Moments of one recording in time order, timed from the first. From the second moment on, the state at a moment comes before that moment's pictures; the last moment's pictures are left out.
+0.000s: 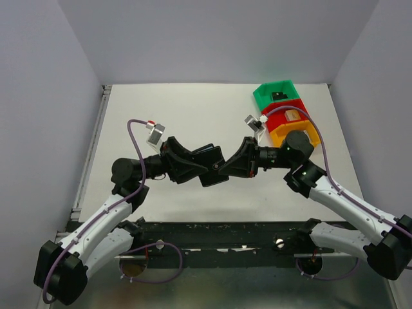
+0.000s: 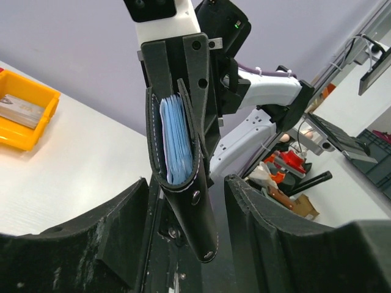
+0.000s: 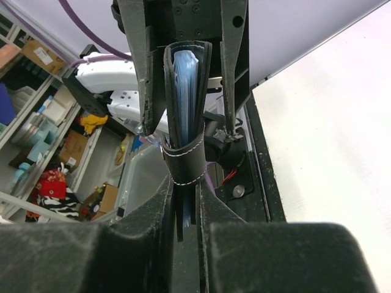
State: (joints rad) left arm -0.48 0.86 0.49 0.88 0.86 -0.99; right arm 0.68 1.04 0.79 0.34 -0.88 0.74
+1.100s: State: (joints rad) left arm -0.49 0.79 0.57 0.48 0.73 -0.80; right arm 0.68 0.95 1.02 -0.24 -0.62 0.41
